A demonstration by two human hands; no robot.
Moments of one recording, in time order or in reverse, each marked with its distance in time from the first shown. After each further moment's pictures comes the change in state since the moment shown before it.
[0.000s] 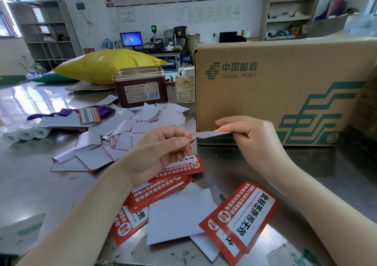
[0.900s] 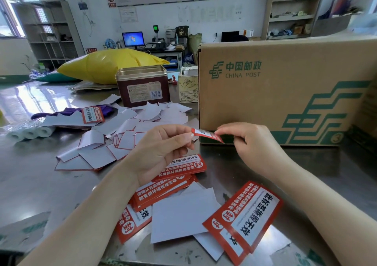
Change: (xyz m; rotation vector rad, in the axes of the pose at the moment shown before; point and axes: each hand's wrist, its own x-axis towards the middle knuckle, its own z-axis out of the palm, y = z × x) left_hand -0.001 0.001 0.004 -0.018 0.074 0.045; right_hand -0.002 -0.005 -0.001 -0.125 -0.205 0.030
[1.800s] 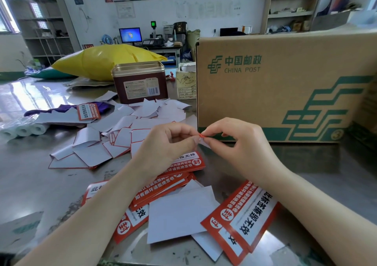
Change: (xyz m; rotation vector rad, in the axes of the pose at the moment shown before) left_hand -0.003 -0.003 0.015 0.565 0.111 0.232; right_hand -0.006 -0.016 0.012 0.106 0.143 -0.261
